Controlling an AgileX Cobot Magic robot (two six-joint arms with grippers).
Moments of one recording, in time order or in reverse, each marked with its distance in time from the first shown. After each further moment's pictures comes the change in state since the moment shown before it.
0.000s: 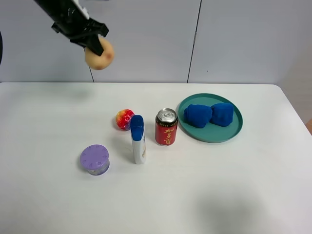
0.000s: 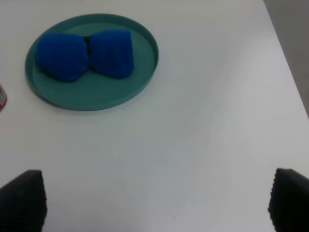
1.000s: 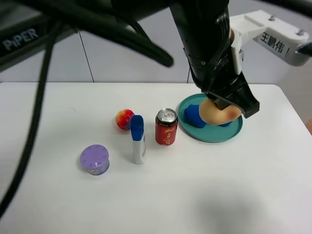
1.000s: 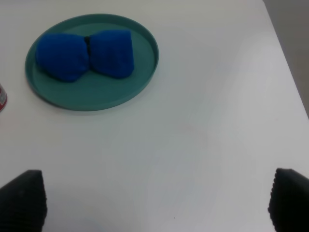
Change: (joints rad) left arm -0.789 0.041 -0.111 0.203 0.016 -0.112; right arm 0.000 0.000 0.000 0.000 0.000 0.000
